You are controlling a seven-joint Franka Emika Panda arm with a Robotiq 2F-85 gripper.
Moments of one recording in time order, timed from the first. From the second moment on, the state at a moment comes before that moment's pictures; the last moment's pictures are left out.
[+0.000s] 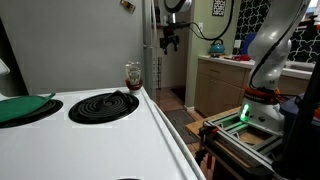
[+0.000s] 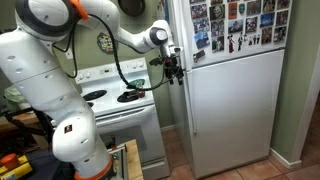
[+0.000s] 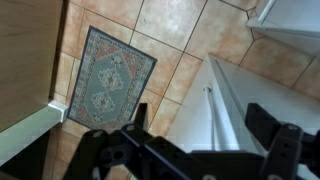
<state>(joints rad) 0.20 -0.17 0.32 -2.16 -0.17 2.01 0.36</state>
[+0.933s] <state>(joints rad) 0.20 -0.12 0.35 -2.23 -0.52 2.34 0.78</state>
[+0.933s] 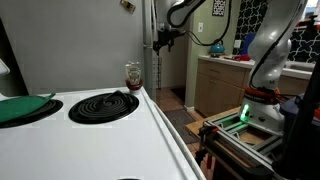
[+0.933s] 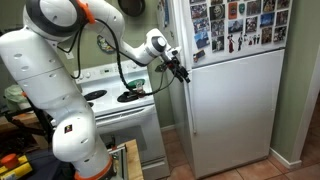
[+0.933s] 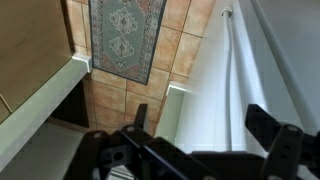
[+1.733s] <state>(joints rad) 0.20 -0.07 0.32 -2.23 -0.72 2.45 0.92</state>
